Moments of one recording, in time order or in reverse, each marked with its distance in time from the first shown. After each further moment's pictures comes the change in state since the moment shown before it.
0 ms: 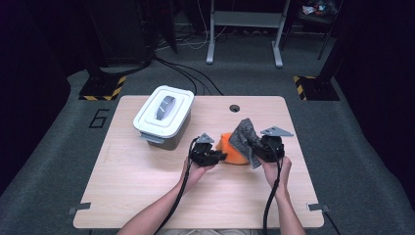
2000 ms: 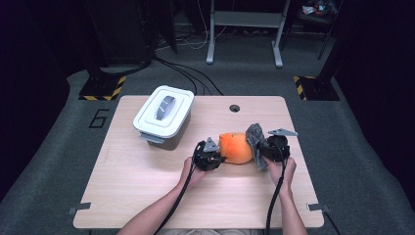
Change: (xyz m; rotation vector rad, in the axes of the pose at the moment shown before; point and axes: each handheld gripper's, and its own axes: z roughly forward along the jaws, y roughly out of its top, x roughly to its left) left arm -0.006 -0.009 0.006 0.062 0.082 0.200; right arm -0.041 -0.024 0.021 0.088 -0.060 0.113
